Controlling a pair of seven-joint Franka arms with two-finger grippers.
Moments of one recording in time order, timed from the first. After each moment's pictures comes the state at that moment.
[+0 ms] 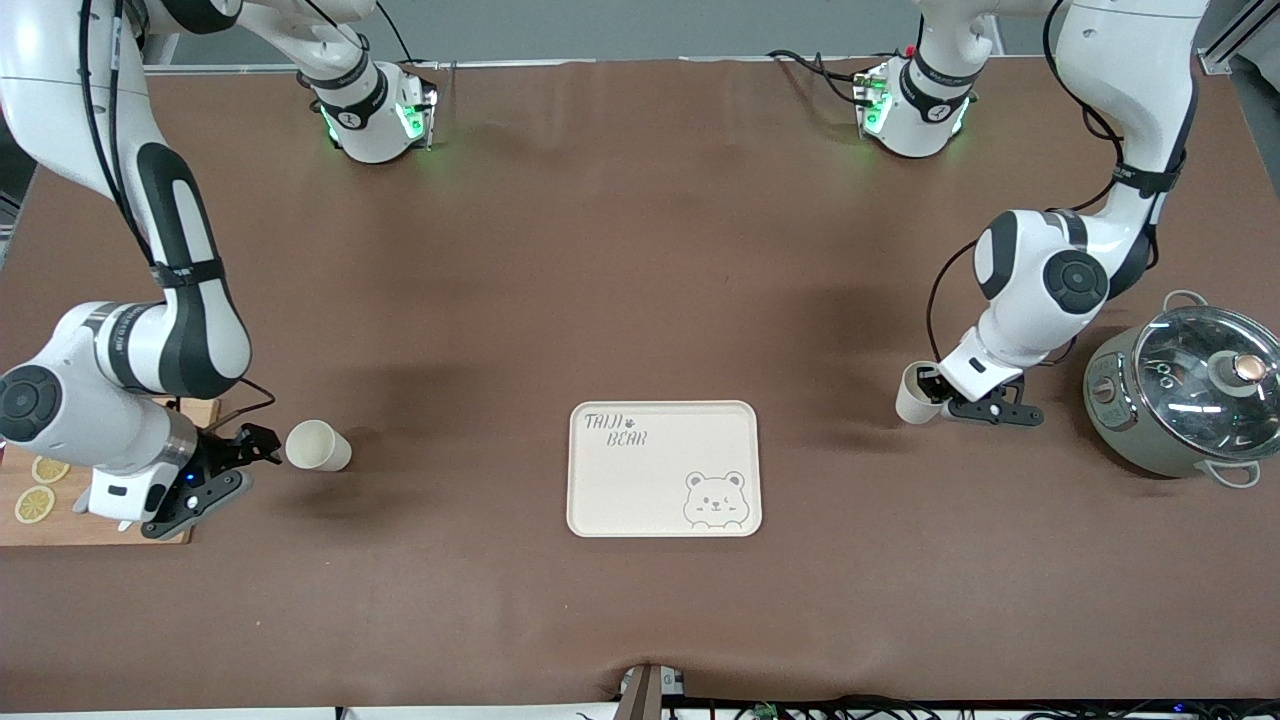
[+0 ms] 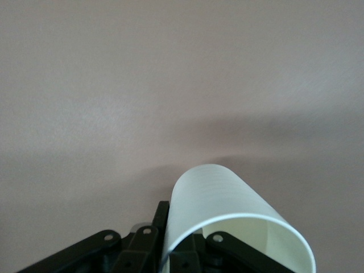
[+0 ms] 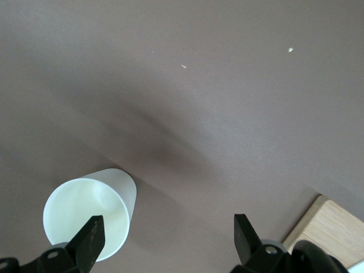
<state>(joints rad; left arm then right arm) -0.10 0.33 -0.04 -2.14 0.00 2.55 -0.02 -0.02 0.59 -0.06 -1.60 0.04 2.23 -0.70</state>
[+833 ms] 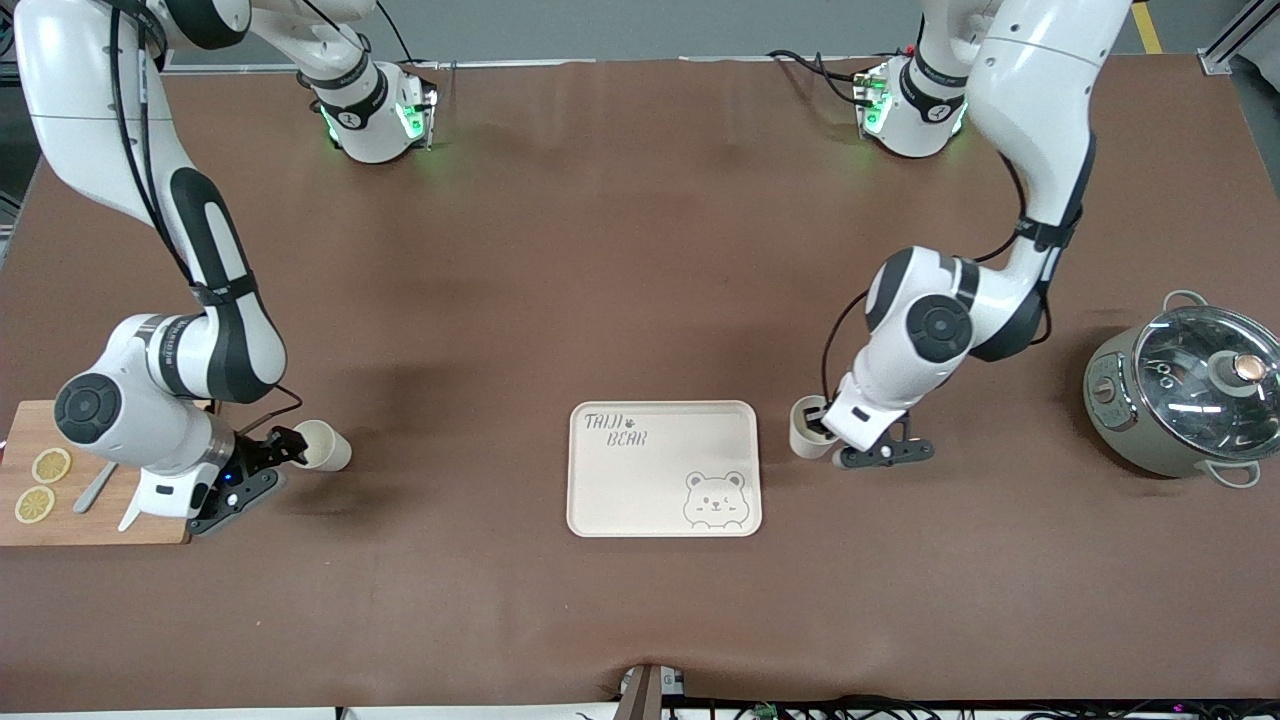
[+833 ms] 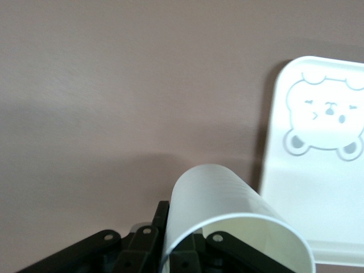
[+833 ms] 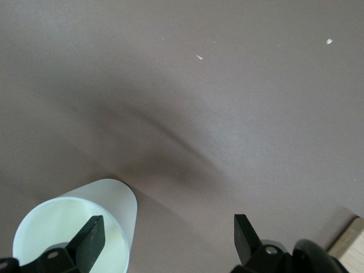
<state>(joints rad) -0.32 0.56 -0.08 -1.74 0.00 2.38 -0.53 0.00 0.64 -0.05 -1.66 0.04 2.33 -0.72</state>
